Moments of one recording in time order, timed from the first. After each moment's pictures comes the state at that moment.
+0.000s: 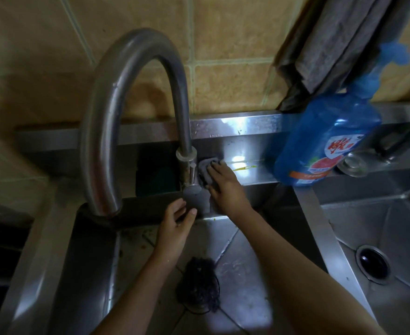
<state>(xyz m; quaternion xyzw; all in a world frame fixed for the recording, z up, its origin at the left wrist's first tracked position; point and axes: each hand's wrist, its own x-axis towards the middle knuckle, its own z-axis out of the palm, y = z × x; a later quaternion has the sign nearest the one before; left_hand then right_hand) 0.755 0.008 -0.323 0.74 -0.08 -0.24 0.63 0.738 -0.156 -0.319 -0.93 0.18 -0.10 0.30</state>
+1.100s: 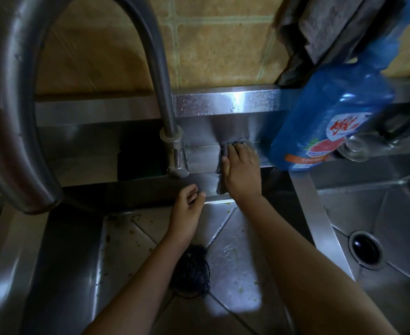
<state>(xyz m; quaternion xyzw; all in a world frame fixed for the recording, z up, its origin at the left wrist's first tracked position) 0.739 -0.038 -0.347 0.76 -0.07 -0.27 0.59 0.717 -0.194 -0.336 -0.95 0.26 -0.14 0.10</state>
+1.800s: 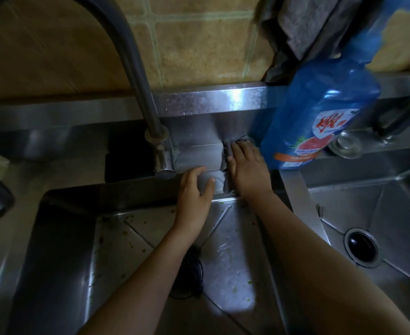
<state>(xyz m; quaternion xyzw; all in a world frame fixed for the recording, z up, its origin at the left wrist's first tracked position) 0.732 -0.080 -0.329 0.81 -0.20 -0.14 0.54 0.693 -0.228 -0.336 -0.96 0.26 -0.09 0.11</state>
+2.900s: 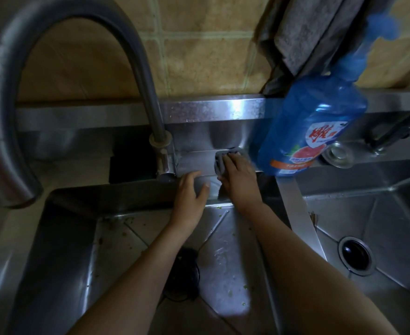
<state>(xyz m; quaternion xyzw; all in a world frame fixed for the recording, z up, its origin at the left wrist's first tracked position) 0.742 -0.076 -0.335 0.83 -0.20 -0.15 0.50 0.692 -0.213 -0.333 -0.96 0.23 -0.06 0.16</state>
